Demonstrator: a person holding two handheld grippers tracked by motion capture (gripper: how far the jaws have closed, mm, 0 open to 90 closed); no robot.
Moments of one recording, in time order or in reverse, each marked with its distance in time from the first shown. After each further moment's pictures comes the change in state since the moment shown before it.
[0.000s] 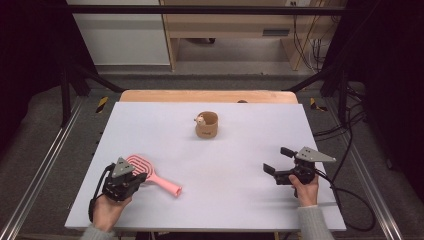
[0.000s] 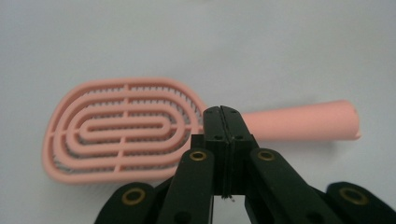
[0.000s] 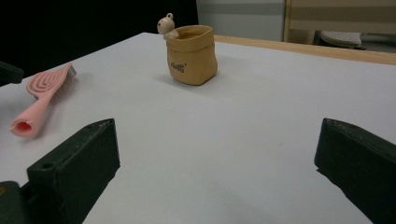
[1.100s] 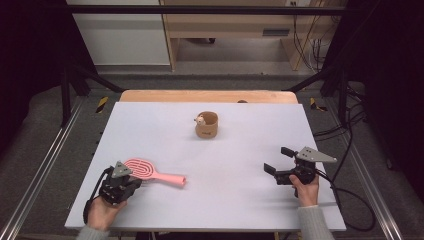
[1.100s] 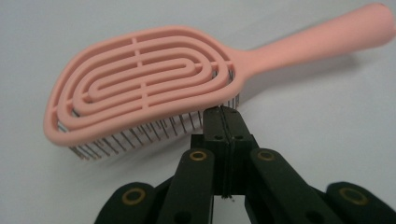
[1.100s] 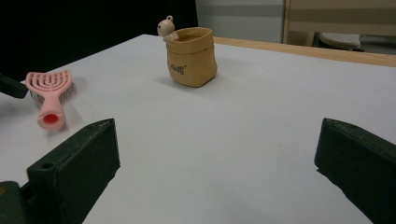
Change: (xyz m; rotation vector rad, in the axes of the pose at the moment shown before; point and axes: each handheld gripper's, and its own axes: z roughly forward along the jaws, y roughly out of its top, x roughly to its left) left arm 0.018 -0.020 0.005 0.134 0.014 -0.018; right arm 0.000 0.001 -0.001 -0.005 0.000 0.001
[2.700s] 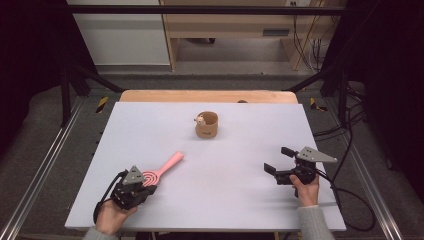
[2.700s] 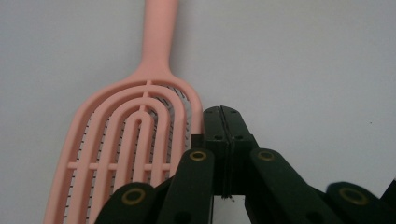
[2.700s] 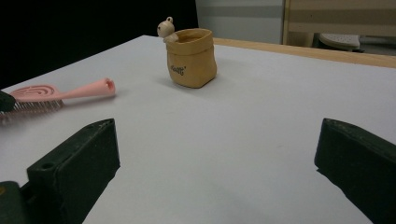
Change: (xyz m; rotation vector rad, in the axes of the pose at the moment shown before) left arm -0.033 0.009 0.001 -0.012 -0.159 0.123; right arm 0.000 0.000 -0.001 -0.004 0.000 -0.001
